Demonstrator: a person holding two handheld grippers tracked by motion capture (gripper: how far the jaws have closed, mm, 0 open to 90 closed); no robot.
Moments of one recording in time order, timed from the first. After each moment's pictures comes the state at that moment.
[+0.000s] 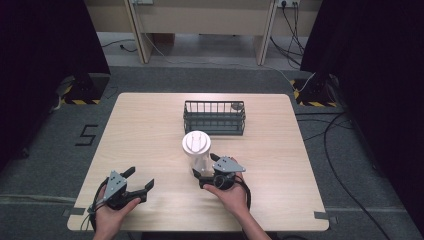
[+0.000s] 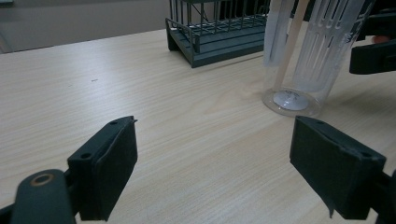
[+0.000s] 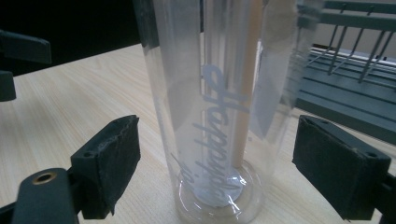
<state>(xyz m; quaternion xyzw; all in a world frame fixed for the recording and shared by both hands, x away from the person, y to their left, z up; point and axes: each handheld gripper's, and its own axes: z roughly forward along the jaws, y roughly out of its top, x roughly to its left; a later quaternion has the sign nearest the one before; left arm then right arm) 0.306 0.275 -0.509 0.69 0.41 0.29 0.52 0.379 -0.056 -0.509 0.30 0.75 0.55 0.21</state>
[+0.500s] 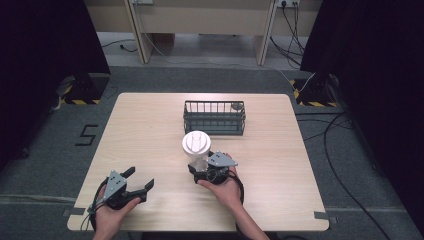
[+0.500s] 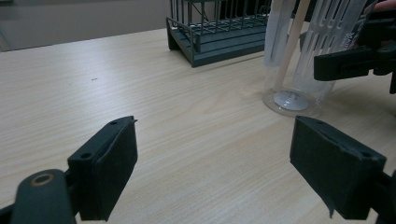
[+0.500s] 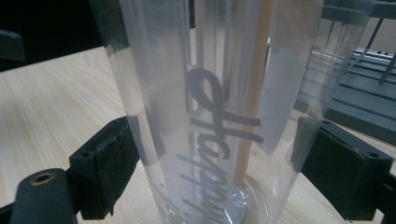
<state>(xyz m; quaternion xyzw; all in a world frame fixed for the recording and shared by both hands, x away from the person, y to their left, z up) 0.307 0.276 -0.509 0.69 0.41 0.29 0.52 0.399 -0.040 -0.517 0.30 0.76 0.54 0.21</state>
